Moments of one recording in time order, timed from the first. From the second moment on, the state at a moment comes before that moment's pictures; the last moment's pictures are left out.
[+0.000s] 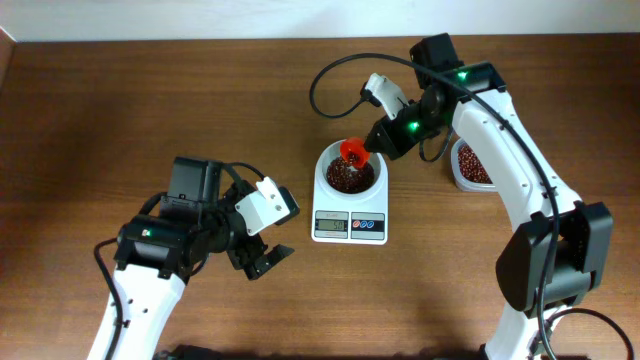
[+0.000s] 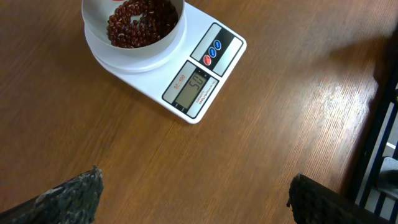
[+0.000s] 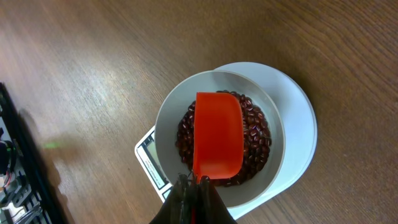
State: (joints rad) left arm -0.20 1.12 1.02 -1.01 0.49 0.76; right arm 0.27 1.97 1.78 -1.11 -0.58 -0.40
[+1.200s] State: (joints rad) left arm -0.20 1.12 1.02 -1.01 0.49 0.76; right arm 0.17 1.97 1.79 -1.20 -0.79 -0.34
